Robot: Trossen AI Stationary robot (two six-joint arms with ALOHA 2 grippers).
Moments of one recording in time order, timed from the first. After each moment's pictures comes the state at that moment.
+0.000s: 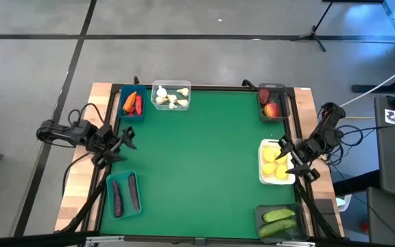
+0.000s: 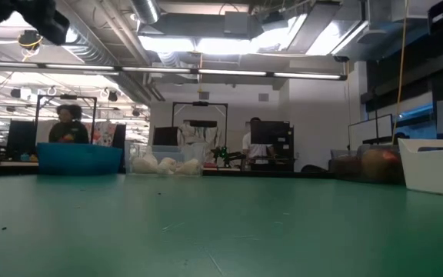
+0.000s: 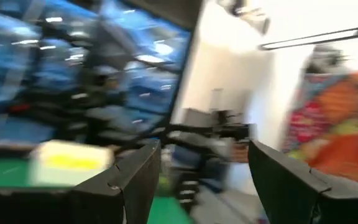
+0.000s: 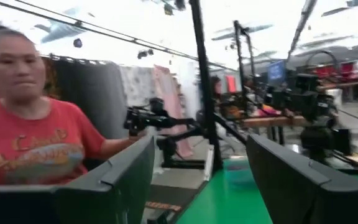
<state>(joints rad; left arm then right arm) -0.21 0.01 0.13 0.18 0.14 -0.34 0.90 0.00 0.15 0.22 0.42 0.00</state>
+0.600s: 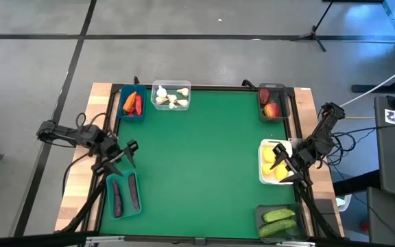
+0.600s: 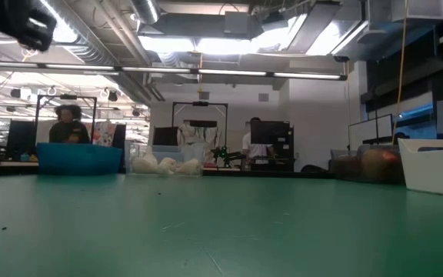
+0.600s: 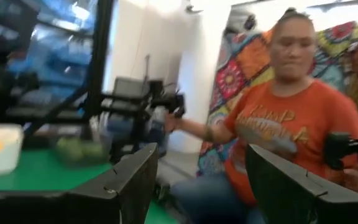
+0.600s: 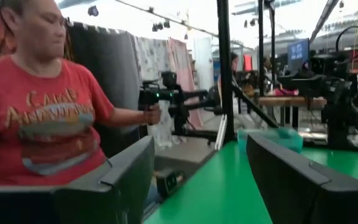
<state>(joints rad) -0.21 0.01 0.01 0.27 0.52 -0.32 0.90 0.00 0.01 0.24 0.33 0.00</state>
